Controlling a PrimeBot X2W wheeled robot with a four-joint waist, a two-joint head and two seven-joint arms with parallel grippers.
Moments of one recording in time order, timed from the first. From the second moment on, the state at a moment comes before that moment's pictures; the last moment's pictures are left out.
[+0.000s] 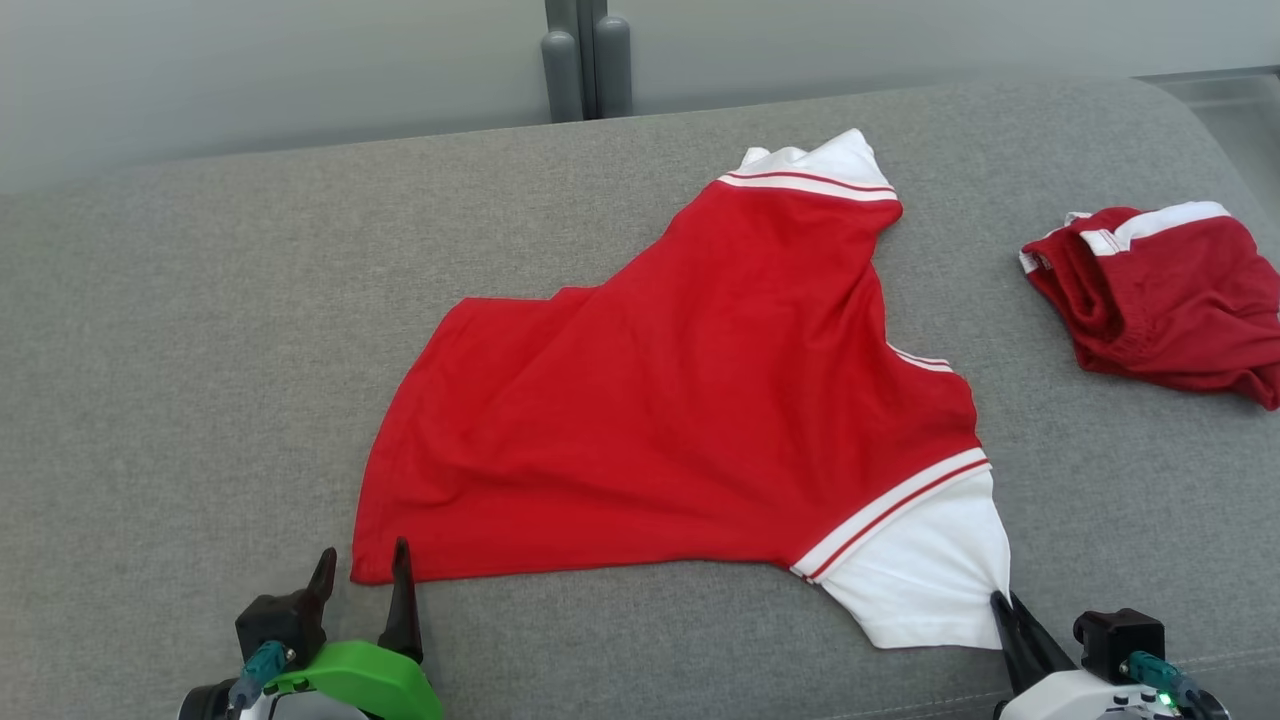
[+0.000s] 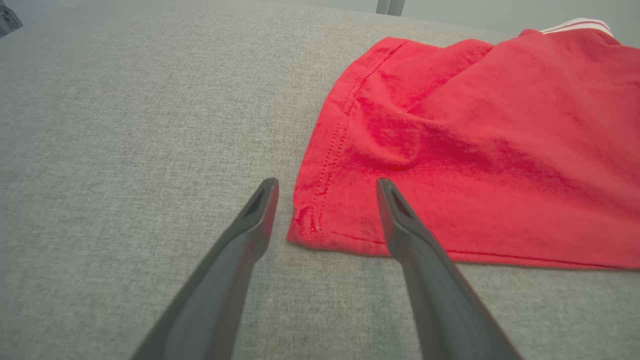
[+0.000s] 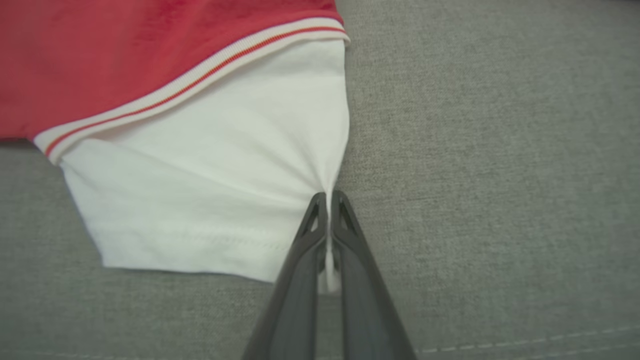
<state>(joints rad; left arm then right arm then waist) -0.12 0.05 -0.08 0.56 -0.25 -0.03 -0.26 -0.03 -0.12 0.06 0.60 0.21 0.13 -0.27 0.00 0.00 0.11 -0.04</state>
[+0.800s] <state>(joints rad) -0.19 0.05 -0.06 0.60 -0.29 -0.08 -0.26 -0.09 -0.13 0.01 0.42 0.23 0.13 -0.26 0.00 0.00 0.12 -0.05</state>
